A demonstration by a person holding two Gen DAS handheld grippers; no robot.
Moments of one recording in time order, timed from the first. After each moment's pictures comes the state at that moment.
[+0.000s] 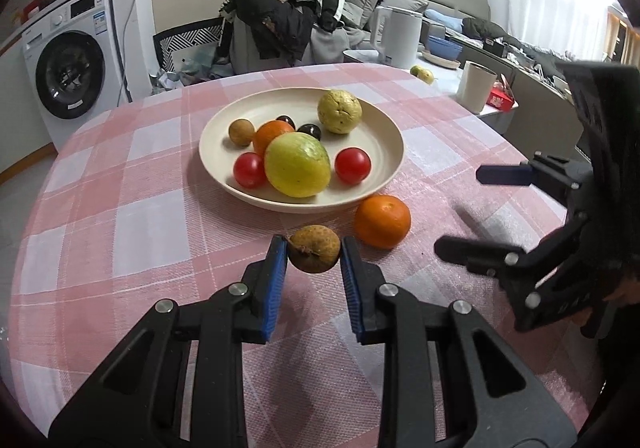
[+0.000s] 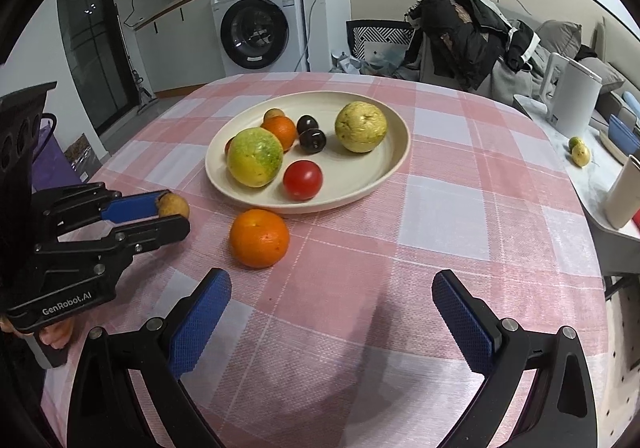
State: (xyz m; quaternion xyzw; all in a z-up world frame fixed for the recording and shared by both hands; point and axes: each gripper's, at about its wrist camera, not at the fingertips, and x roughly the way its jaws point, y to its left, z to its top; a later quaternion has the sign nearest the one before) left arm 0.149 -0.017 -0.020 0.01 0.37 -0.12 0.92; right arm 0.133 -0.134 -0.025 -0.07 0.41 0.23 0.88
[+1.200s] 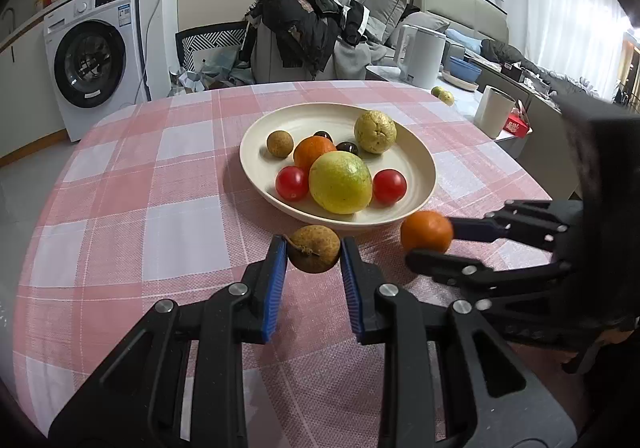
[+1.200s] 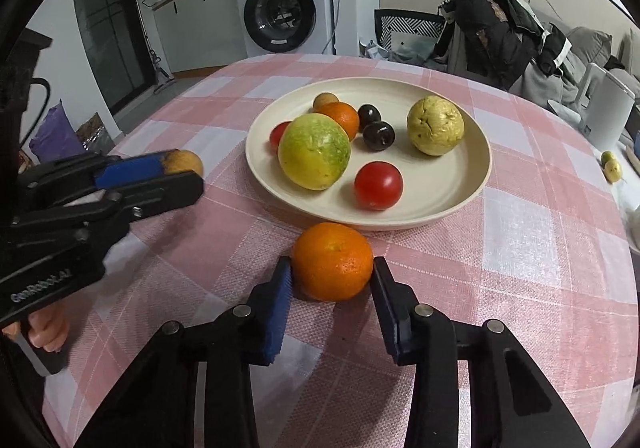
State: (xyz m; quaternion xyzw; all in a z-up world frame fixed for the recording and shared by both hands) left arm 0.152 0.011 -0.011 -0.02 0.36 -0.09 0.93; right arm 0.143 -0.084 -0.035 -0.09 0.42 0.27 0.86
